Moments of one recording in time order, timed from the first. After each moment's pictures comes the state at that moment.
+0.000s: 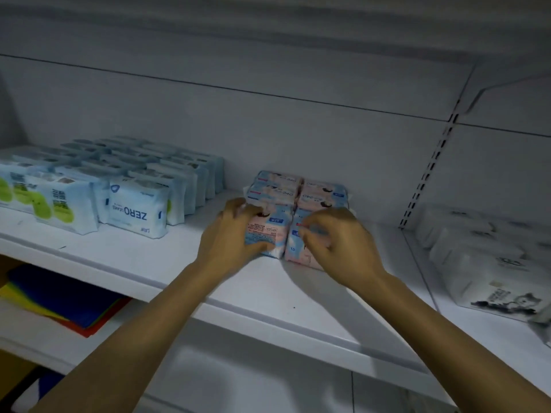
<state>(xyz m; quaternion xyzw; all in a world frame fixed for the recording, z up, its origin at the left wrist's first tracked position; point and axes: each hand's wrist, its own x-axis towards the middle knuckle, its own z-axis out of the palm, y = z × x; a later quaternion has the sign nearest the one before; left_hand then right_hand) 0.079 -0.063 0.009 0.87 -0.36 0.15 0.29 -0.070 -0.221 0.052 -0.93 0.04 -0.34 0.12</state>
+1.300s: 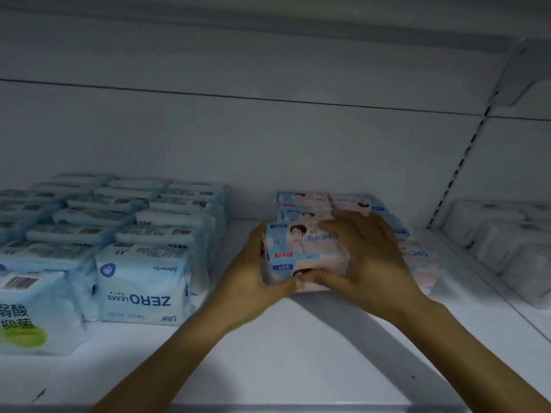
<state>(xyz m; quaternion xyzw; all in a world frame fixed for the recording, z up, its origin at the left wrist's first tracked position) 0.175 -0.031 0.011 0.64 -0.51 -0.16 0.55 0.024 -0.177 0.042 -0.92 0.12 -0.37 -0.04</state>
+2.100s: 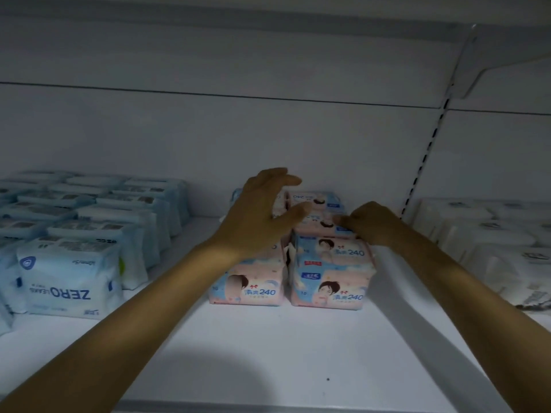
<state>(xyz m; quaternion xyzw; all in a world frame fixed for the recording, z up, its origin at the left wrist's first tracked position) 0.128 -0.129 0.082 0.72 -0.57 0.04 0.40 0.002 -0.324 0.074 -0.88 0.41 -0.06 0.25</state>
